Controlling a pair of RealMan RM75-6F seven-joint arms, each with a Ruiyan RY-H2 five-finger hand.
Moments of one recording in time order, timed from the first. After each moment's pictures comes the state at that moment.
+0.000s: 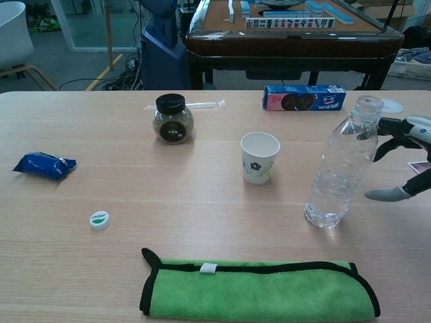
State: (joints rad) left arm -0.10 -1.18 -0.03 -1.52 1.58 1.53 -0.04; right arm 0.40 -1.50 0.04 -1.27 -1.58 1.17 0.50
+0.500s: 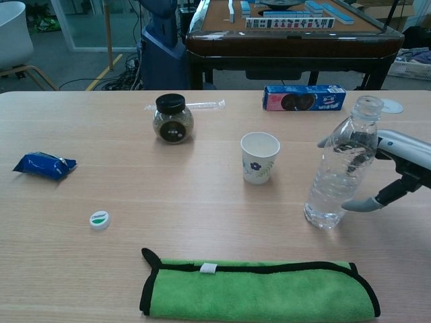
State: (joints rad) left arm -0.10 -1.17 -0.03 -1.52 1.58 1.54 -0.04; right arm 0.45 -1.57 0.02 -1.20 -1.59 1.12 0.52
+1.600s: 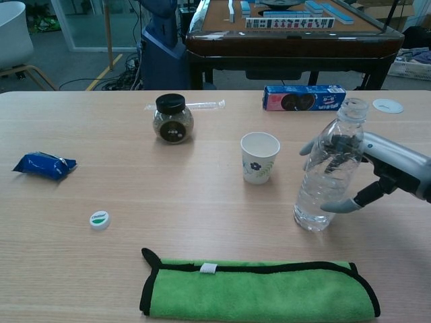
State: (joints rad) left arm -0.09 -1.16 -0.03 -1.54 1.57 1.54 -0.04; right arm 0.49 -1.67 -0.01 -1.06 -1.62 1.18 0.68
